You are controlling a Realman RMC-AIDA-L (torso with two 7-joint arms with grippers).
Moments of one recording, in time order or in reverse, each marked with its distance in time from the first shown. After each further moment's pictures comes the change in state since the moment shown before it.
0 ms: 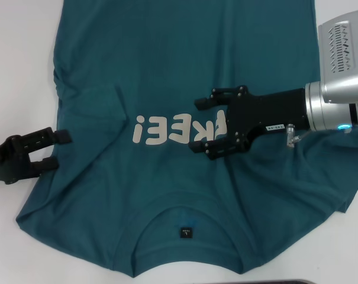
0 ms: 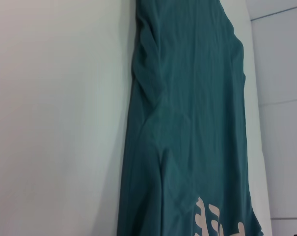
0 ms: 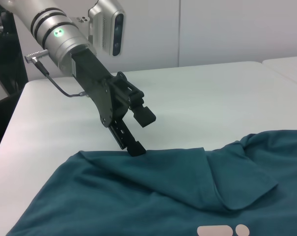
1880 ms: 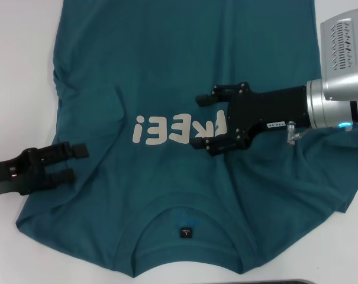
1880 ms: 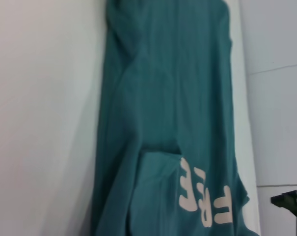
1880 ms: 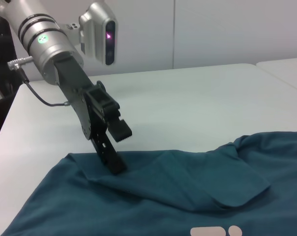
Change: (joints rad) left arm -0.001 -0.021 0.015 0.007 0.023 0.056 0.025; right arm 0.001 0.000 0.011 0.001 0.003 0.005 -0.003
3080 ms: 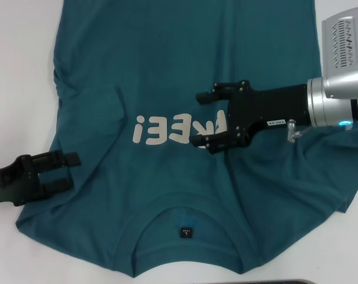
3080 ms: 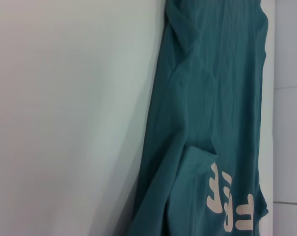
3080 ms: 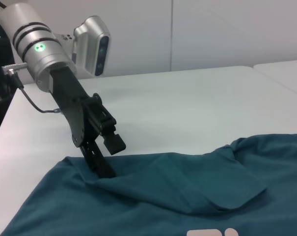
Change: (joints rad) left arm 0.016 0.009 -0.006 0.010 0.032 -0.028 -0.087; right arm -0.001 -0.002 0.000 -0.001 0.009 0.006 0.000
